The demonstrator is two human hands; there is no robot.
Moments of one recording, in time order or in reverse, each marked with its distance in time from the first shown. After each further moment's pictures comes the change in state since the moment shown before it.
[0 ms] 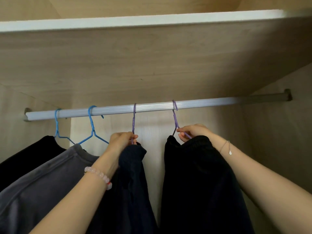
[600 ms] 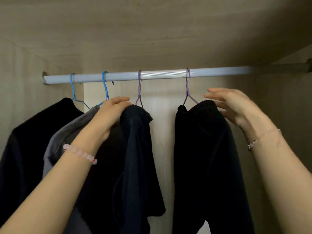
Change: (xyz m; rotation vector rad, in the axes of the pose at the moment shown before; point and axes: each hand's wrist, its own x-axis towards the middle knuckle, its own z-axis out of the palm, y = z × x) left_hand -0.056 0.004 -0.054 0.268 -0.040 0.246; right_hand -0.073 0.006 -0.031 -0.195 0.106 -0.327
